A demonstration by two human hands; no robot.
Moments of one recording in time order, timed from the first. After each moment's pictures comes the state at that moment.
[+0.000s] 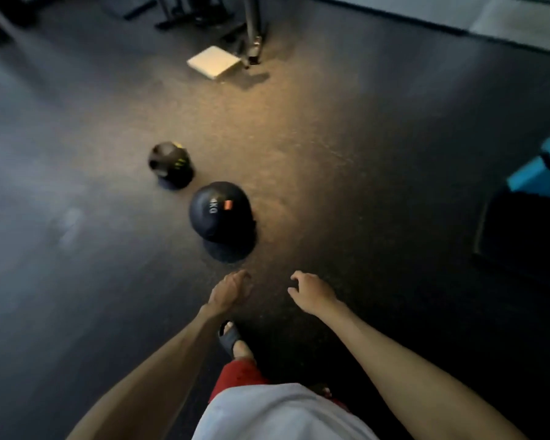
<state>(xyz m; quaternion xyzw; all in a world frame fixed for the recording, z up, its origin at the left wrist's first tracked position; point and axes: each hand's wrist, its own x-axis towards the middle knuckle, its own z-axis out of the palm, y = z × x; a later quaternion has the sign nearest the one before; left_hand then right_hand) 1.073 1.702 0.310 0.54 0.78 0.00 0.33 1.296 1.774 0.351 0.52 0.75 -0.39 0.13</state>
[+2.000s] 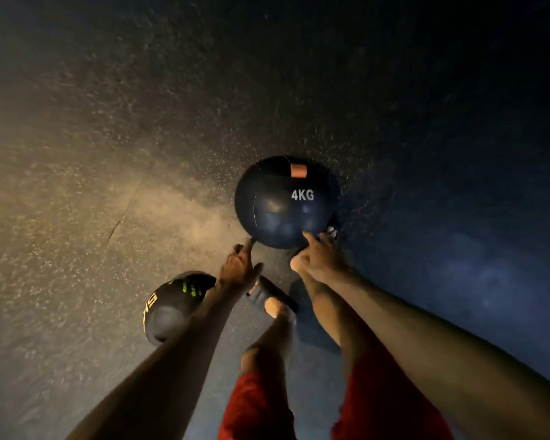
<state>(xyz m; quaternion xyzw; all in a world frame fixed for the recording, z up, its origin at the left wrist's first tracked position) 0.463 2.290 0.084 0.84 0.22 -0.38 0.31 0.531 2.094 0.060 0.89 0.05 -0.45 -0.11</state>
